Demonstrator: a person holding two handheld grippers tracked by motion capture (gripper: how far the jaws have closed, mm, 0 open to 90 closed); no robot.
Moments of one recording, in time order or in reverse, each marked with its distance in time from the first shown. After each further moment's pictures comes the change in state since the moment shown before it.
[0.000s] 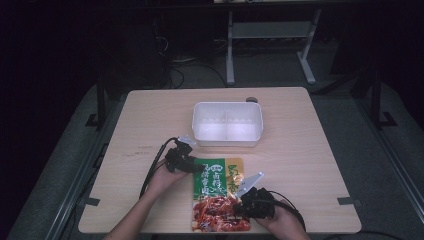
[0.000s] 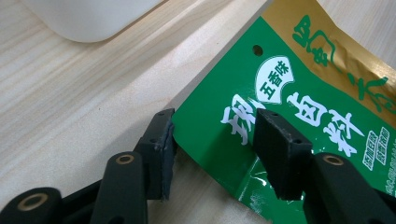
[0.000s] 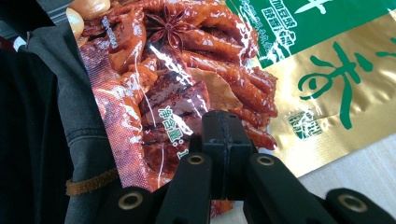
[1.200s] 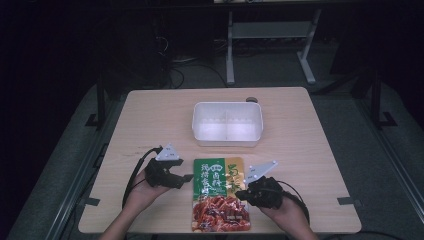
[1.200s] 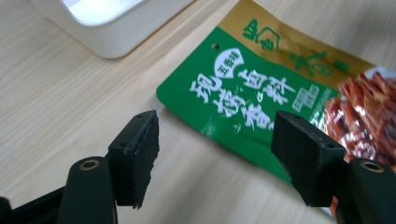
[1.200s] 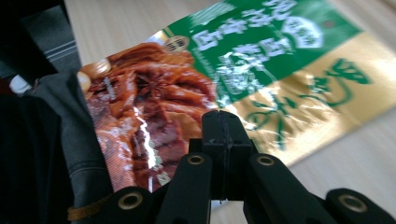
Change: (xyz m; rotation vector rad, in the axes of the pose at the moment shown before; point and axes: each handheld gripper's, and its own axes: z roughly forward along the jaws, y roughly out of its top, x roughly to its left) left arm -0.038 -0.033 -0.062 -0.127 0.118 0.147; right arm -0.009 0.012 -0.034 -0.124 -0.040 0.043
